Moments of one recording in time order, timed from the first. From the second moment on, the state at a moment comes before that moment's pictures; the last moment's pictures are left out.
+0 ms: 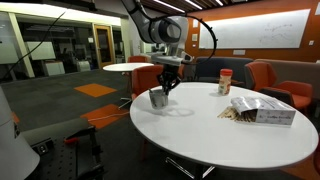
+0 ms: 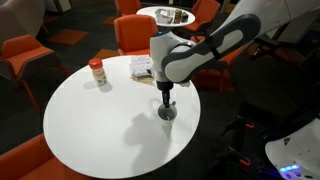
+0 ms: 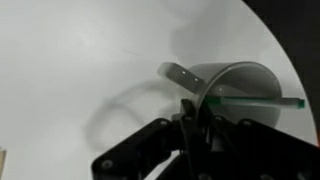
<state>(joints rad) 0.00 0.45 0.13 -1.96 0.00 2.21 -0.40</state>
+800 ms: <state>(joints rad) -0.09 0.41 0.16 -2.13 0.05 2.35 -0.70</state>
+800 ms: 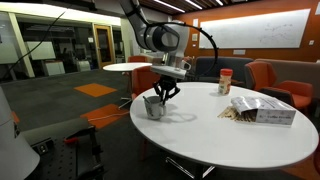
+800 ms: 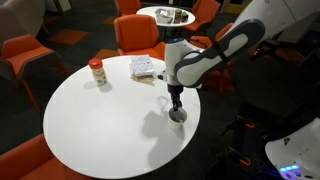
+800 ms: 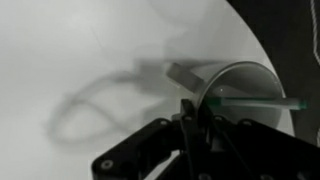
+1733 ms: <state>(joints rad) -0.05 0.22 0.14 -2.18 0.02 2.34 -0.51</state>
